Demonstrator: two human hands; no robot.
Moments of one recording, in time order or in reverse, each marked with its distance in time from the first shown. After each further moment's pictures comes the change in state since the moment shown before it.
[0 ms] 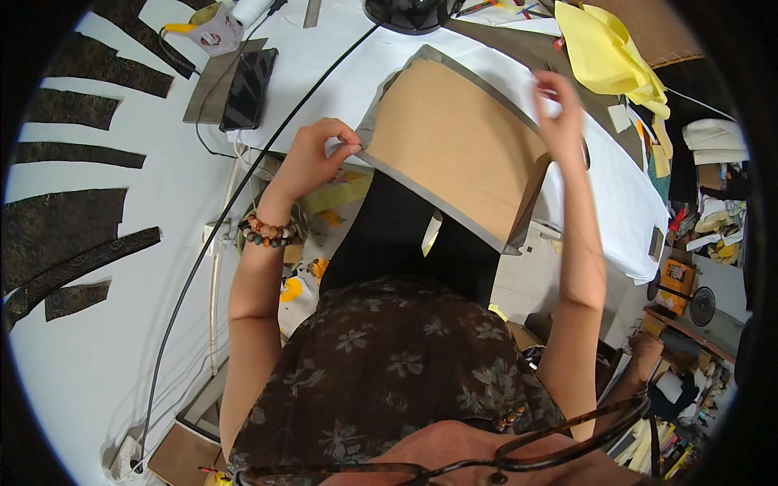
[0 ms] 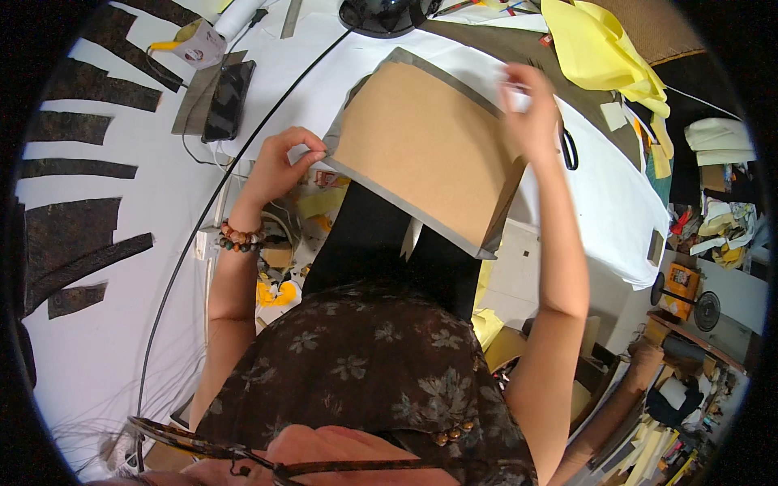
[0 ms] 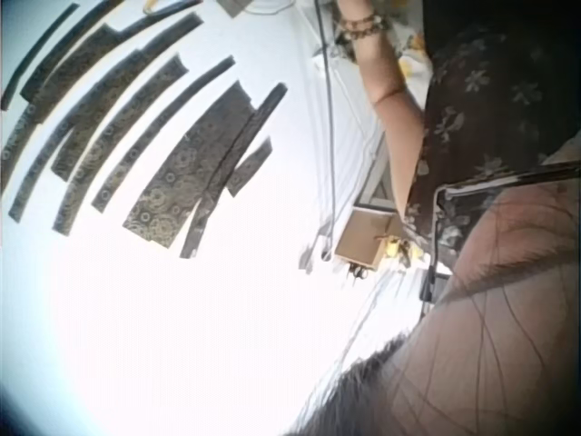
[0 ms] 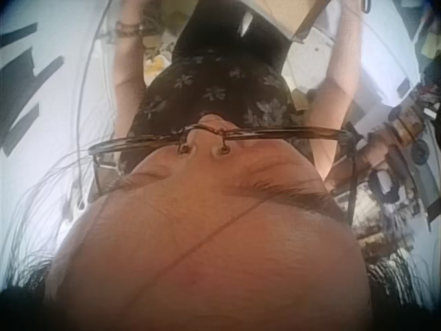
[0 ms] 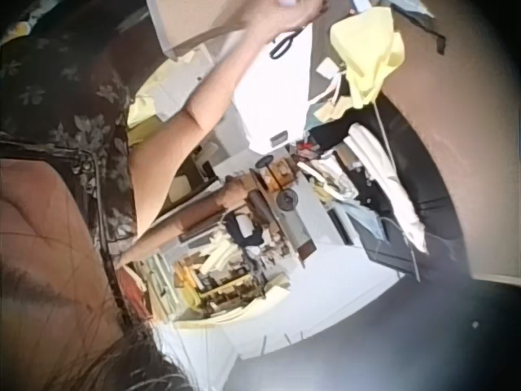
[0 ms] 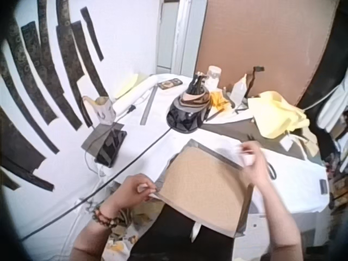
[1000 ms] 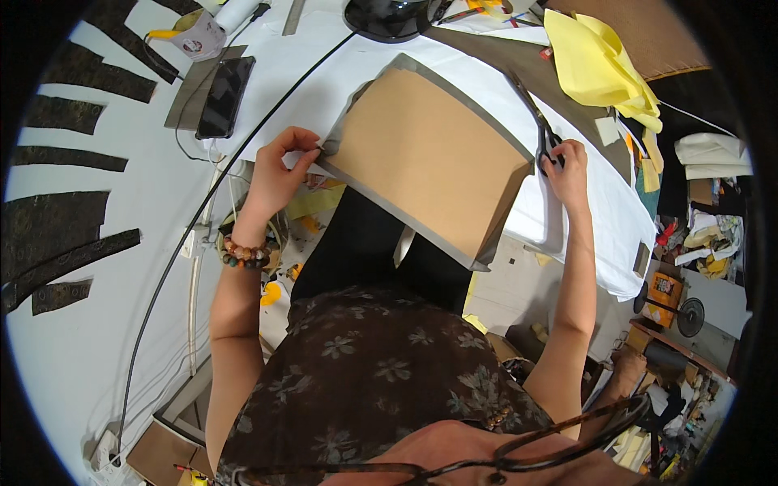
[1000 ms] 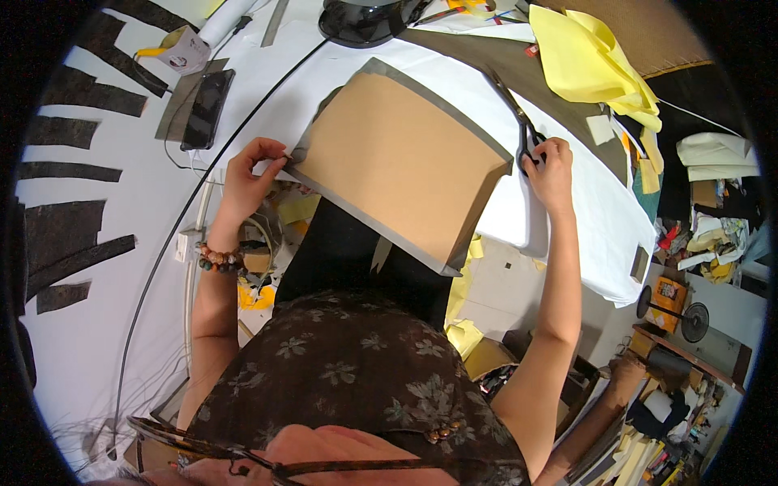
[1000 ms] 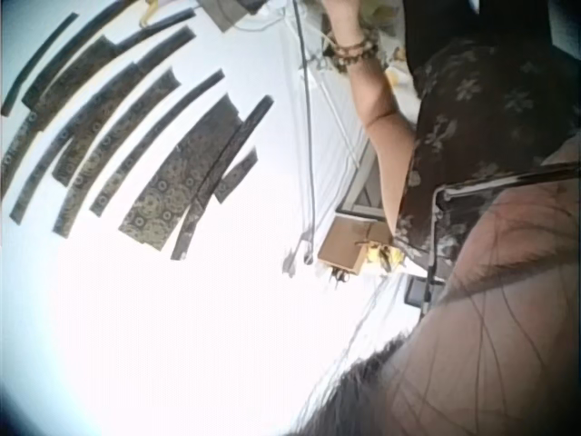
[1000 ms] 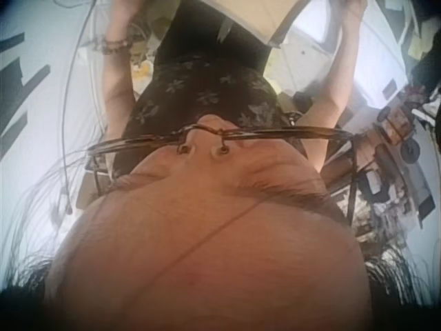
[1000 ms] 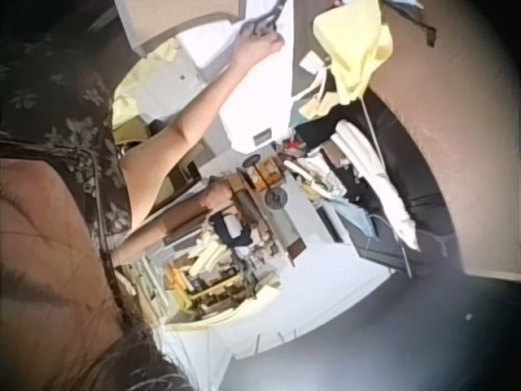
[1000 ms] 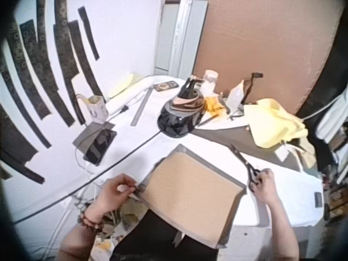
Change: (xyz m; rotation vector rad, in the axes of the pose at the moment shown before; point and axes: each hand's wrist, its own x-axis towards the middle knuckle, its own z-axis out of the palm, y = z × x) left_hand -0.008 0.005 0.015 -0.086 0.230 -0.093; right_hand -0.064 0.122 -0.067 -0.428 -0.239 0.135
